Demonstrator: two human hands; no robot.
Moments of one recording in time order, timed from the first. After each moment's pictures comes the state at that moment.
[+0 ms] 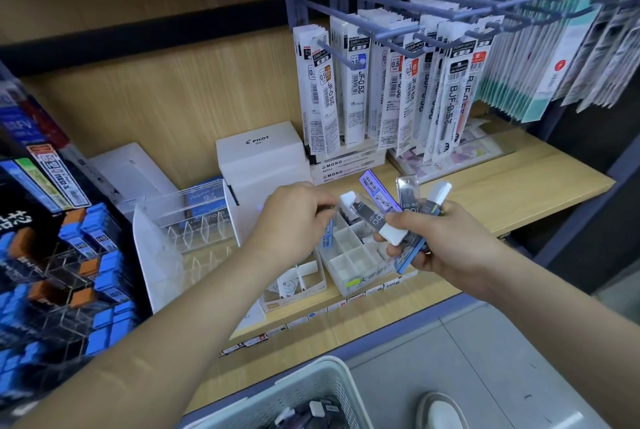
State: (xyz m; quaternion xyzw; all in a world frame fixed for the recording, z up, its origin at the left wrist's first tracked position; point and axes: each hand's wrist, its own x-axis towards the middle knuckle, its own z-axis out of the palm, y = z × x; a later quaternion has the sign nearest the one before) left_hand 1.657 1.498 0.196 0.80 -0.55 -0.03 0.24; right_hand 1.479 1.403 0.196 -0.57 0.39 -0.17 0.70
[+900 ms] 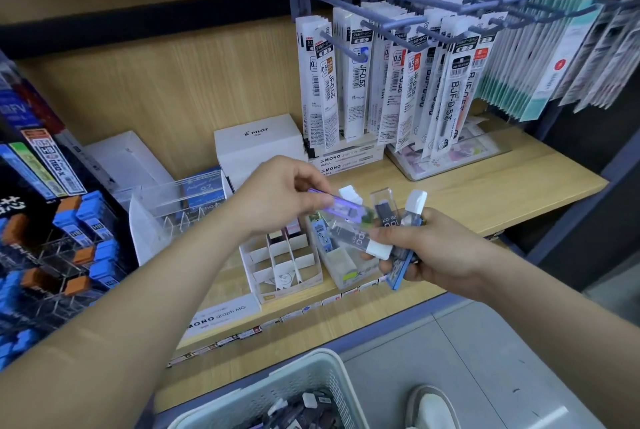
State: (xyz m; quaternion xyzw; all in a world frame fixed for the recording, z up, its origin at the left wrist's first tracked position) left_hand 1.674 1.503 0.228 0.74 -0.50 -0.26 0.36; right_hand 1.478 1.412 0.198 -0.62 0.35 -0.06 0.70
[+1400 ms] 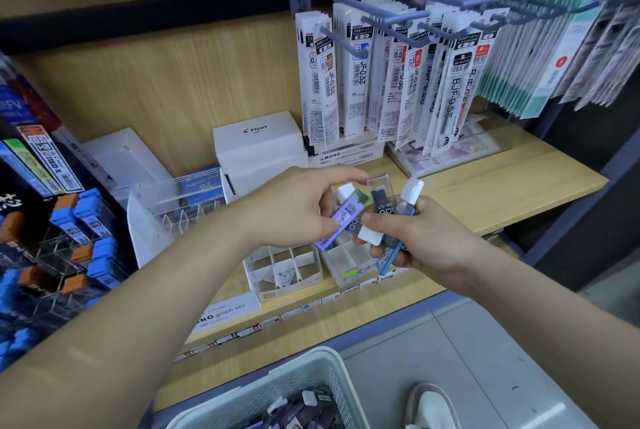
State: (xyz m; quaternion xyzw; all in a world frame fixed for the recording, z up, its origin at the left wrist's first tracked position) left_hand 1.657 1.505 0.237 0.73 -0.63 -0.20 0.19; right_hand 1.490 1.415 0.197 -0.63 0.35 -0.13 0.68
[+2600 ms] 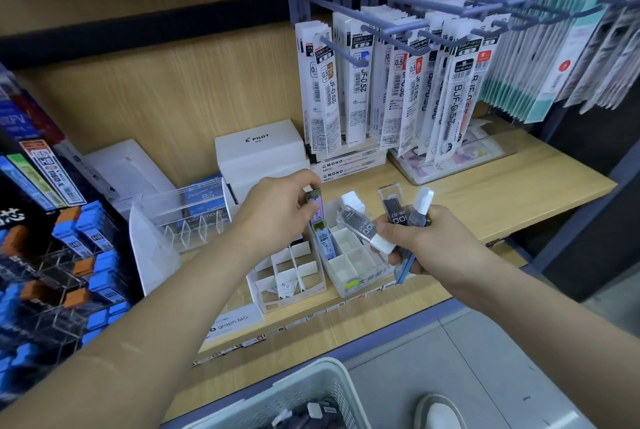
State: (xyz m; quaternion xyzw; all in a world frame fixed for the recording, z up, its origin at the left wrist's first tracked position) left_hand 1.686 1.499 0.195 0.80 -0.54 -0.03 0.25; right_hand 1.486 1.411 0.190 -0.66 0.38 -0.16 0.62
